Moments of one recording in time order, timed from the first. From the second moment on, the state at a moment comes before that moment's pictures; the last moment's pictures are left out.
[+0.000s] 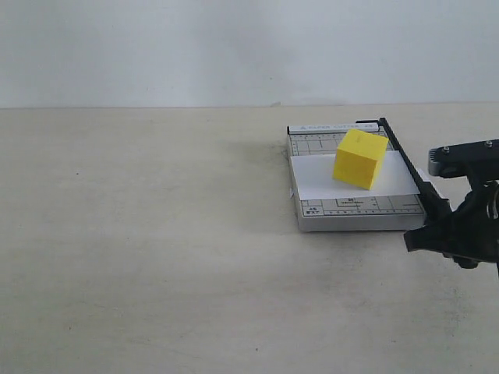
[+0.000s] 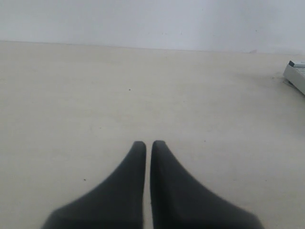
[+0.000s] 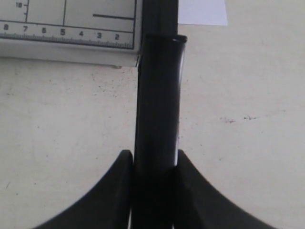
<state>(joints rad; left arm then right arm) -0.06 0.00 0.00 -0.02 0.36 -0.04 0.22 1.59 -0.63 -0.36 0.27 0.41</state>
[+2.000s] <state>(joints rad) -0.06 0.00 0.00 -0.02 0.33 -0.03 0.24 0.04 -0.17 -0.28 0.13 0.55</state>
